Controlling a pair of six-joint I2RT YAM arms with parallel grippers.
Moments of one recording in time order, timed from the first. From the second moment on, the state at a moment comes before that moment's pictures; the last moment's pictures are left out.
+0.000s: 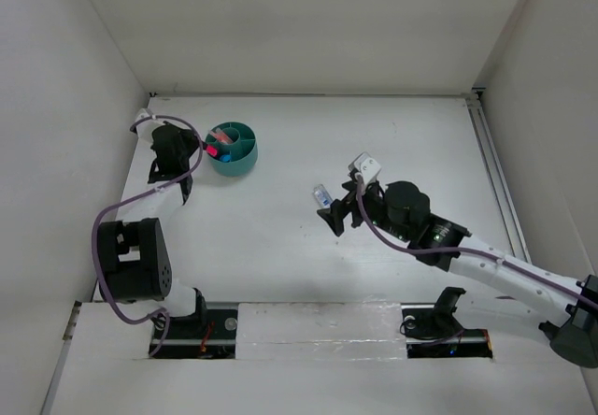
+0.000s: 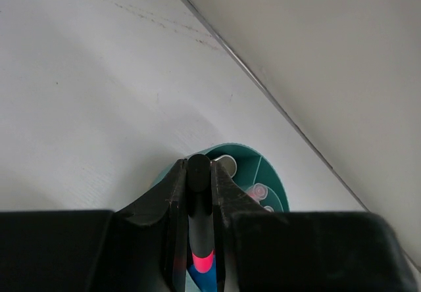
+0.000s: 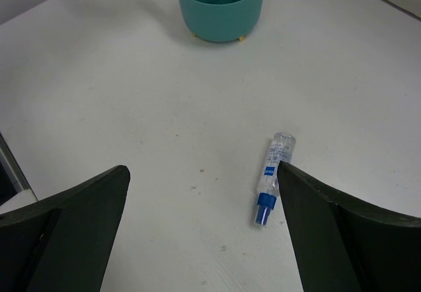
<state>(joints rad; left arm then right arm) 0.06 1.47 0.84 0.36 -0.20 -0.76 0.90 0.99 0.76 0.02 0.05 0.06</state>
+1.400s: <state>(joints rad) 0.03 1.55 0.82 0.48 -0.19 -0.75 0.86 0.94 0.72 0.03 0.05 0.06</state>
